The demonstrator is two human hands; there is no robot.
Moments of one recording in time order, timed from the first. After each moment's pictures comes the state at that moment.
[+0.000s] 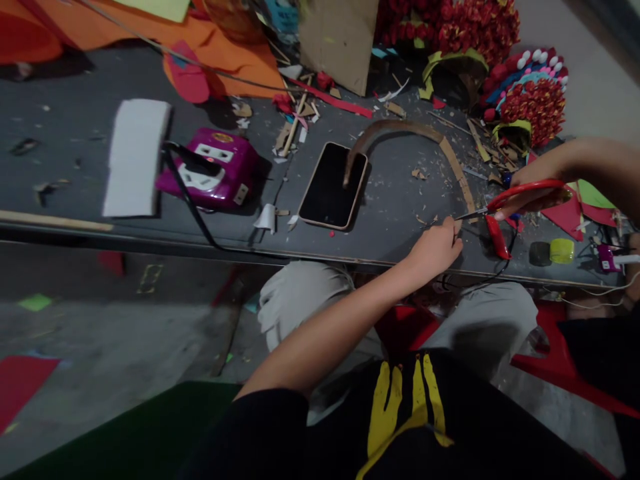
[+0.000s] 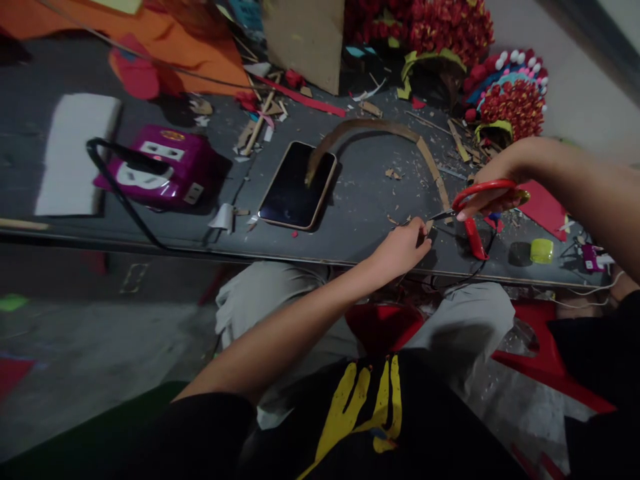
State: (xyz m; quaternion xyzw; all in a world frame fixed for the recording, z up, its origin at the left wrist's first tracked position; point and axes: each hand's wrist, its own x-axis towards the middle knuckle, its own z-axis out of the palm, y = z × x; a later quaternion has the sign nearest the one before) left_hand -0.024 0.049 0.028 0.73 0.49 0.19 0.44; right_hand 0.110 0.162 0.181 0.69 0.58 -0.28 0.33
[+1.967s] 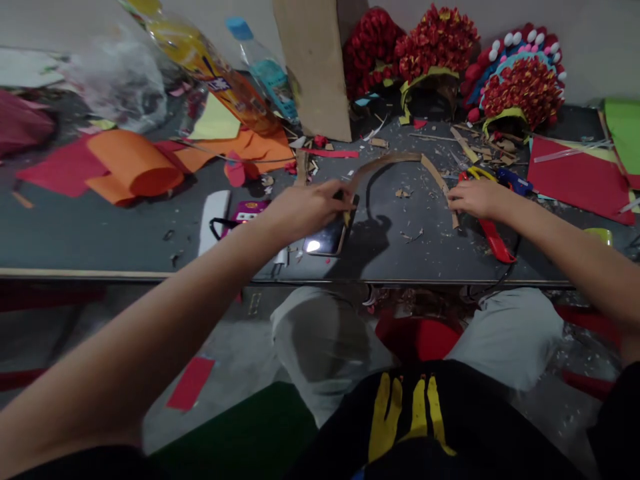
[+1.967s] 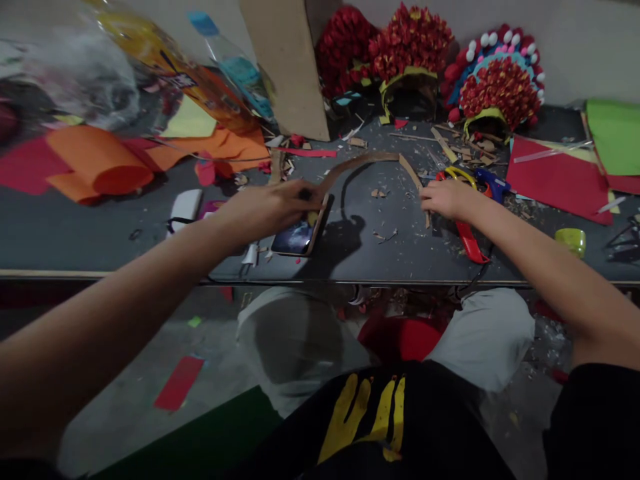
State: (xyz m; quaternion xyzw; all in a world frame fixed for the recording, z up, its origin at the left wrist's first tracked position) left_hand -0.183 0.129 0.061 0.87 0.49 -0.06 0.02; right_hand 0.186 0.169 0.055 0.30 0.95 -0.03 0.08
